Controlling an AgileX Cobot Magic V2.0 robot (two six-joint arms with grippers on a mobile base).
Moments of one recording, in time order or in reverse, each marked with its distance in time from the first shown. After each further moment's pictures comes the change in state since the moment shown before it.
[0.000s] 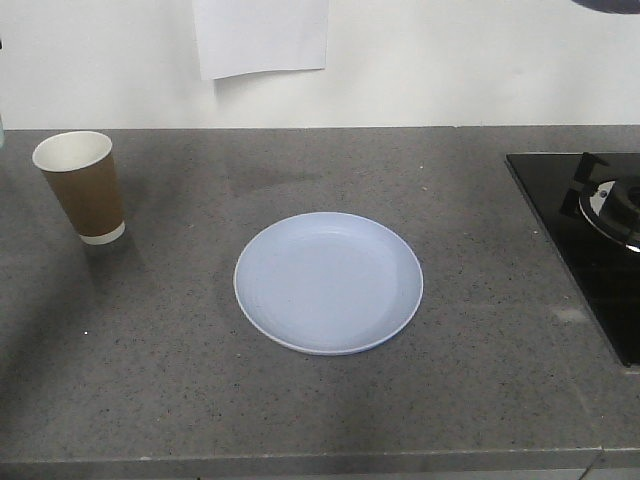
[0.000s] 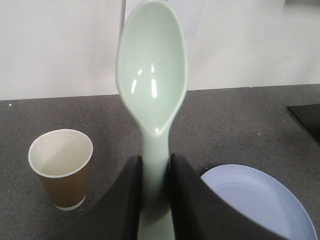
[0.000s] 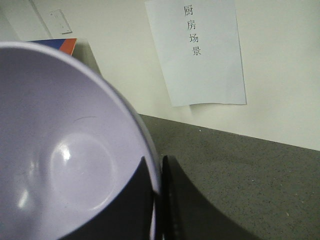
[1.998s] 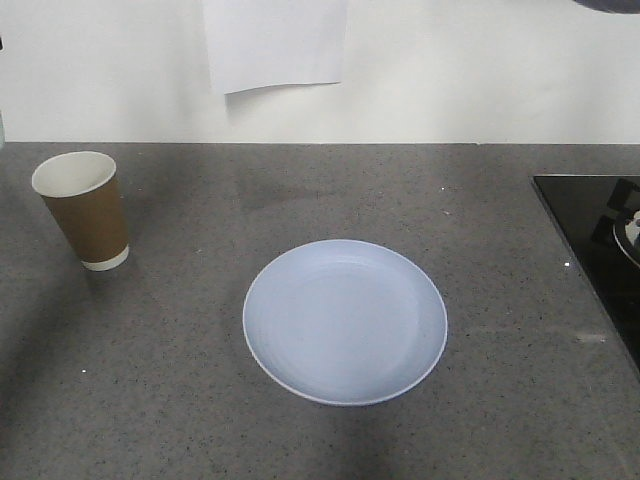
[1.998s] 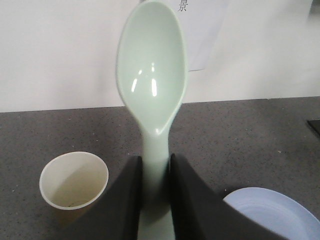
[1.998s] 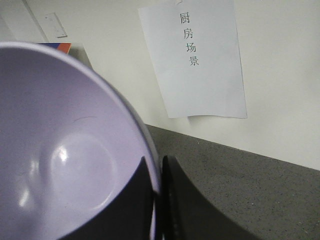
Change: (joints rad) left arm 0.000 0.000 0.000 0.000 0.000 0.000; right arm 0.000 0.000 0.000 0.000 0.000 0.000
